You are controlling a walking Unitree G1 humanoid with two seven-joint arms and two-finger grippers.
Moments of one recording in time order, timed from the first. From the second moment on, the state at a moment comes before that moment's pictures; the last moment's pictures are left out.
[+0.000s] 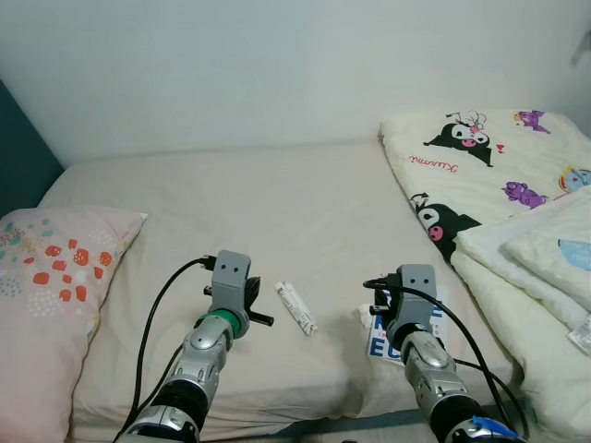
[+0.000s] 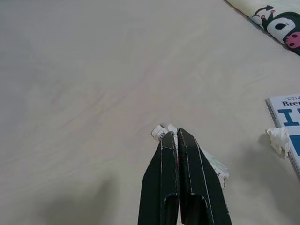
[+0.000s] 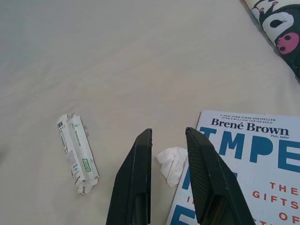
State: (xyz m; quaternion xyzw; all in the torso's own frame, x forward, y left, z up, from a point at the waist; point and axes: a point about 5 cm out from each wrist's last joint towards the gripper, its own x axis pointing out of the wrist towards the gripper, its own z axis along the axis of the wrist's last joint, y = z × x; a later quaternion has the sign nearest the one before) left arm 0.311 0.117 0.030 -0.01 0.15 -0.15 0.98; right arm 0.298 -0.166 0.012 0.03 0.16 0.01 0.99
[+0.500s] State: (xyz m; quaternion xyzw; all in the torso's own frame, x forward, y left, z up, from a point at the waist) left arm 0.311 0.117 0.030 -0.01 0.15 -0.15 0.98; right arm 0.298 -0.166 0.012 0.04 0.16 0.01 0.99
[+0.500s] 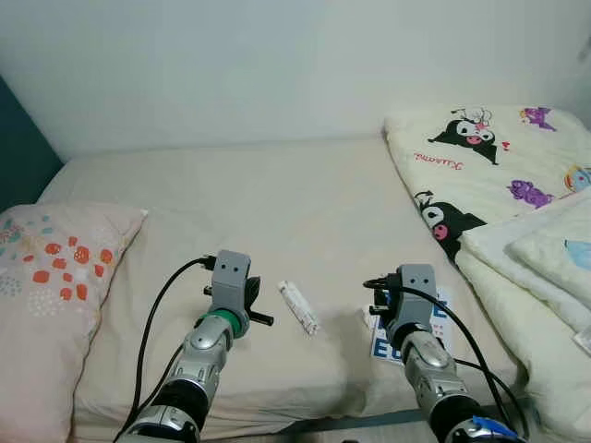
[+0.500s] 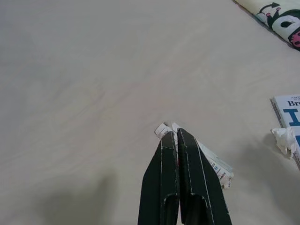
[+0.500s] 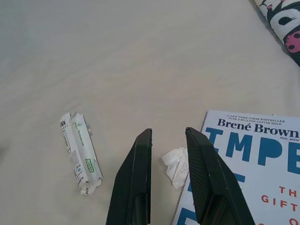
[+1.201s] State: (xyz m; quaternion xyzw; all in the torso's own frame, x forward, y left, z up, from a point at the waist) left arm 0.322 0.128 0.045 0.01 0.12 -0.15 0.98; right arm 0.328 -0.146 0.042 0.03 0.12 0.08 0.99
